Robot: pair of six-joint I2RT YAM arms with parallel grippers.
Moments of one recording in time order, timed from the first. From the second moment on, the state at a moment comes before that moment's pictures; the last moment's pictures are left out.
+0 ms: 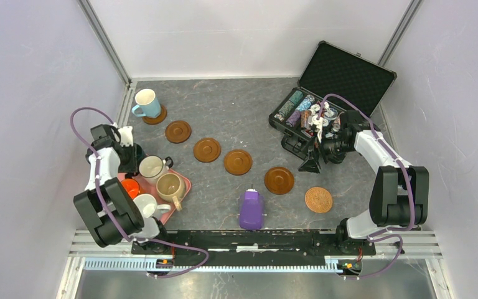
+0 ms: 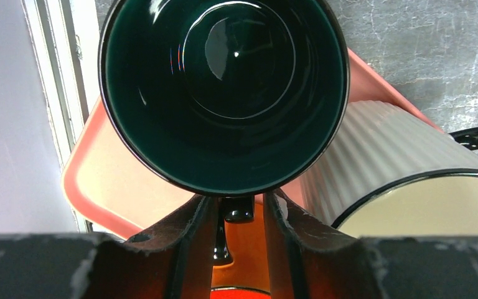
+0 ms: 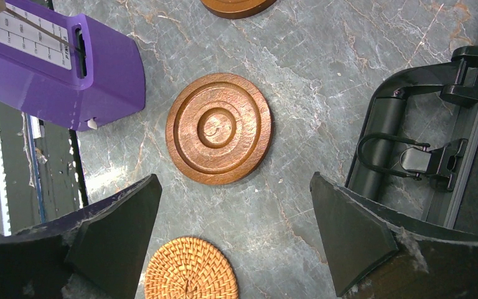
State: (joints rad) left arm 0.50 1.37 0.90 -0.65 0.12 0.41; right arm -0.02 1.51 0.98 -0.83 -1.04 -0.99
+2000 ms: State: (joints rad) left arm 0.50 1.33 1.10 -0.84 0.49 0.62; right arm -0.03 1.52 0.98 -0.86 -1.04 -1.00
